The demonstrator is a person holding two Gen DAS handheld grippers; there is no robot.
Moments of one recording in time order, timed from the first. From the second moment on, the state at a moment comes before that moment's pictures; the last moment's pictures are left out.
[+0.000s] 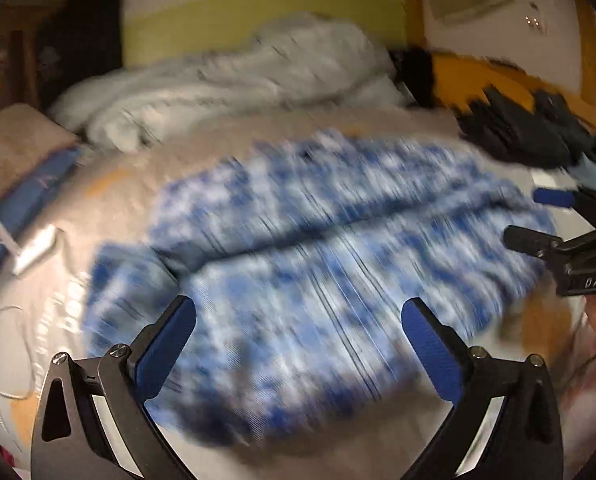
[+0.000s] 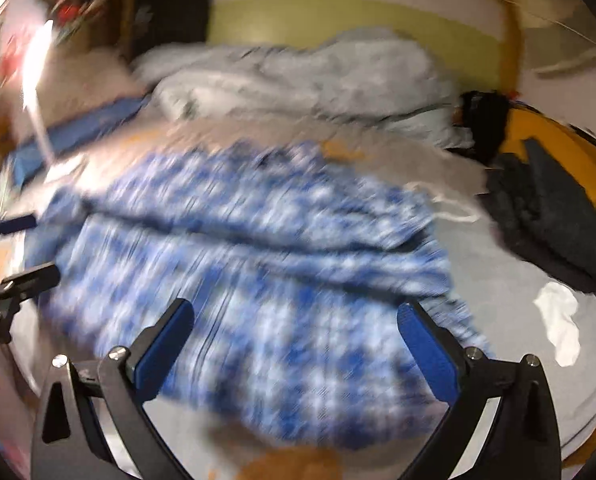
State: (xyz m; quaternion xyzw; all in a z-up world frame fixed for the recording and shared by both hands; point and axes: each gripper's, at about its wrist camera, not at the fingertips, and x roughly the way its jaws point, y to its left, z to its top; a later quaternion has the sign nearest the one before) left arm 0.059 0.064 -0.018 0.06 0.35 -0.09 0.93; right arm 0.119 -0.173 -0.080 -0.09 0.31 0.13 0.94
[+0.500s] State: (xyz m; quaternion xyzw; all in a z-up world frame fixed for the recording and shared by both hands) left arm 0.047 0.018 -0.083 0.18 0.43 -0.11 0.88; right arm 0.092 -0.124 -0.142 -0.26 0.33 0.14 0.90
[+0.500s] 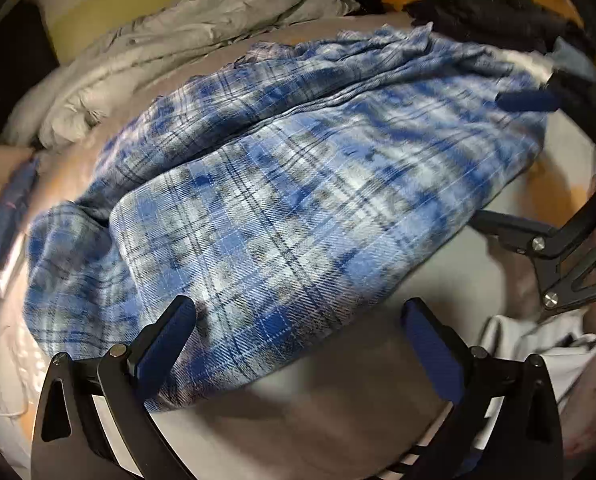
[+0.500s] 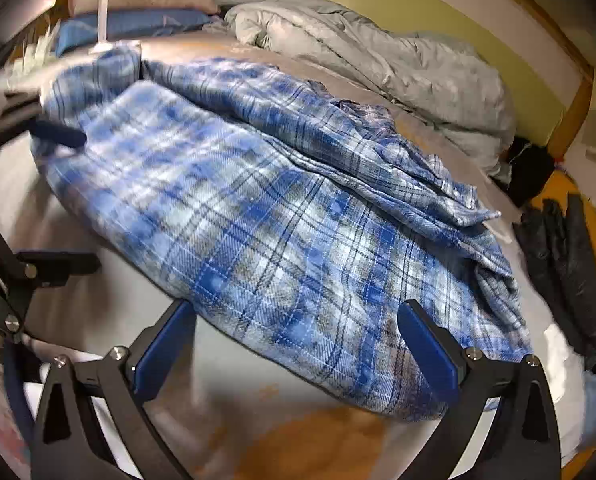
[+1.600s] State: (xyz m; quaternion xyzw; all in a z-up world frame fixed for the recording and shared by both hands) left arm 0.040 0.145 0.007 0.01 0.29 0.18 0.94; right arm 0.103 -0.227 -0.063 -0.12 0.25 -0.04 0.96
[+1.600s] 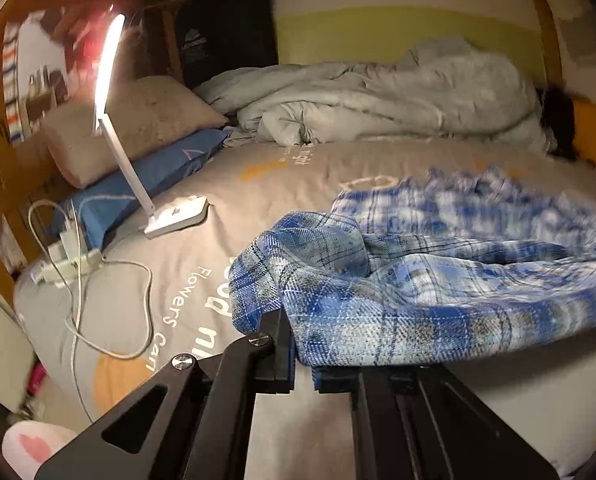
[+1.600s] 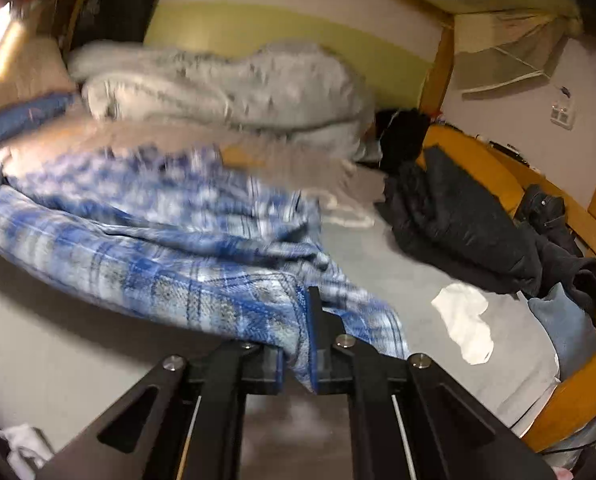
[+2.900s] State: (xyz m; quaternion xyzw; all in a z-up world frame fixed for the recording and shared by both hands) left arm 0.295 0.172 -0.031 0.08 0.40 0.18 0.89; right arm 0.340 -0.226 -0.058 -0.08 0.33 0.00 0.94
